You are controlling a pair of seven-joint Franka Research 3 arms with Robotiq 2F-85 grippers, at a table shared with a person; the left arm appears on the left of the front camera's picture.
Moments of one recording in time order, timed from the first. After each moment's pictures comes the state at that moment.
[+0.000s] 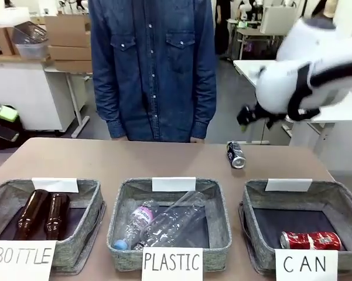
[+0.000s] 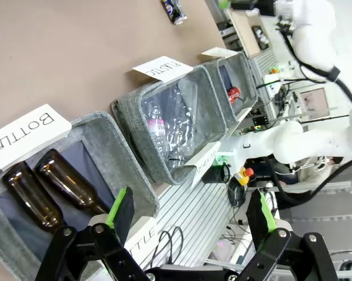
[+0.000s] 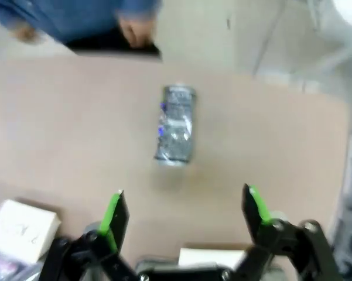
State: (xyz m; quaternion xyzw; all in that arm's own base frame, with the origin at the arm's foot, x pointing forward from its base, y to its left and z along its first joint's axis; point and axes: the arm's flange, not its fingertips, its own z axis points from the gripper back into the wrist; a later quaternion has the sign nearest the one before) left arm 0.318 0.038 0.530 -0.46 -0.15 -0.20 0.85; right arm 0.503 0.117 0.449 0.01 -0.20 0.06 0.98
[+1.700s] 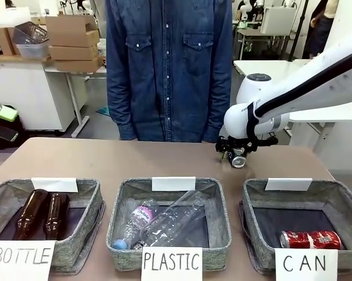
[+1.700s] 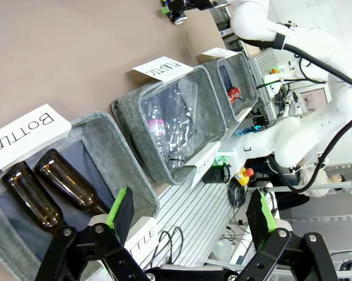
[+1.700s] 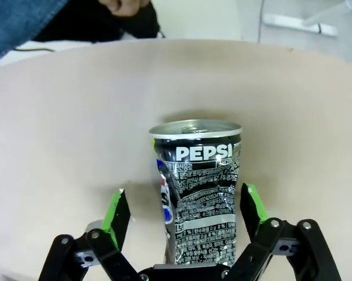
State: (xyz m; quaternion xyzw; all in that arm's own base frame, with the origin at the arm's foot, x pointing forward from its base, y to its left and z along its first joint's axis) left arm 0.317 0.038 0.530 -0.46 -0.15 -0.20 0.85; right arm 0.607 0.153 0.298 0.01 -0.10 -0.01 1.00
